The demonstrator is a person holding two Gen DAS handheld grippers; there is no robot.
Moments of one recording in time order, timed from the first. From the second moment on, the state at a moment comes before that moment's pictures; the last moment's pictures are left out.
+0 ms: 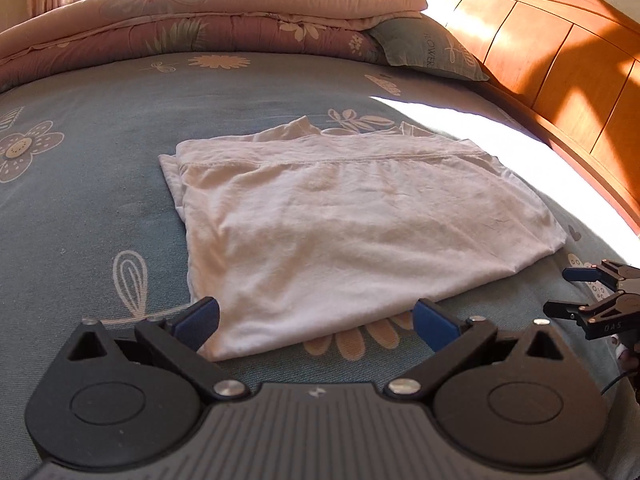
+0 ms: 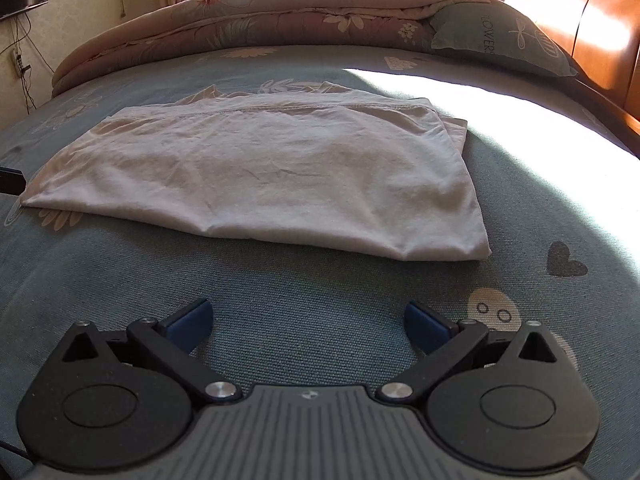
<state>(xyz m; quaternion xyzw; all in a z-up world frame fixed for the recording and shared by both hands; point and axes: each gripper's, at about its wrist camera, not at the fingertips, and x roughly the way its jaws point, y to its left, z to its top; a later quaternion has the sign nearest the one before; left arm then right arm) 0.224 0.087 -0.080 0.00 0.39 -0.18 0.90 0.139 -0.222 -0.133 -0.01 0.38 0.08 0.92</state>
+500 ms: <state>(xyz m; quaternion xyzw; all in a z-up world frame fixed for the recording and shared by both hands) 0.206 0.021 -0.086 0.30 0.33 -0.17 0.88 0.152 -0.202 -0.099 -0.14 0.37 0.13 0.91</state>
